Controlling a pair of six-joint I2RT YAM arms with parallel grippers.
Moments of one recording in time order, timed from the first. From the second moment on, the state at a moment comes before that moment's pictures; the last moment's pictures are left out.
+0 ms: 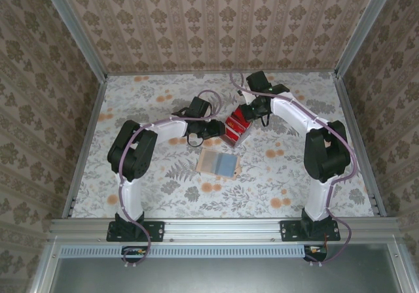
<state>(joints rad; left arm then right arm) -0.61 1.99 1.27 -0.23 0.38 -0.64 0.34 1.90 1.58 -0.78 -0.06 -0.02</state>
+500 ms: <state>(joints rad) -0.61 1.97 1.27 -0.28 0.38 -0.64 0.33 1.70 1.50 -0.72 -0.17 0.05</state>
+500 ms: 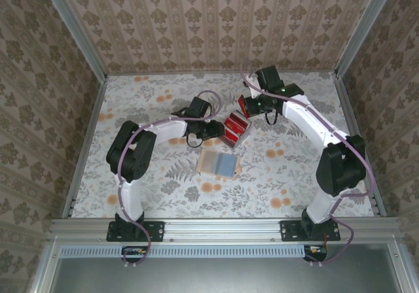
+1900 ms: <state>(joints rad) -0.60 1.74 0.88 -0.16 0.24 -0.64 0.56 1.43 0.59 -0.07 -0.36 0.78</state>
